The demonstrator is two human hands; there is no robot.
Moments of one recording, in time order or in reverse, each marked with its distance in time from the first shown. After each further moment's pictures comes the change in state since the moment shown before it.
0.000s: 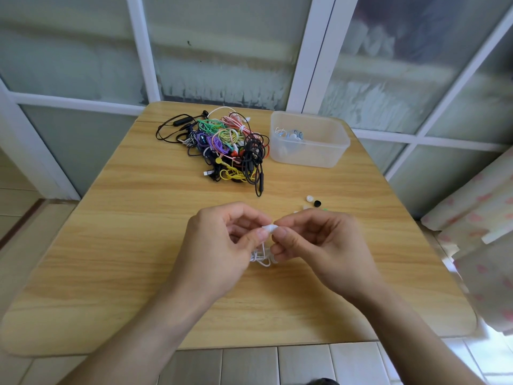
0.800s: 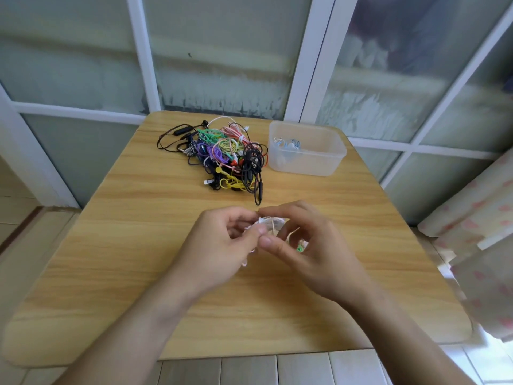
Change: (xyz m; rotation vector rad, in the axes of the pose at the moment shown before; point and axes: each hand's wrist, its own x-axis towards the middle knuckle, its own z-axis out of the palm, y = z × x) left_hand 0.015 -0.003 -0.006 -0.099 -0.108 -0.123; right_hand 0.012 -0.003 0.003 -0.500 -0.050 -0.249
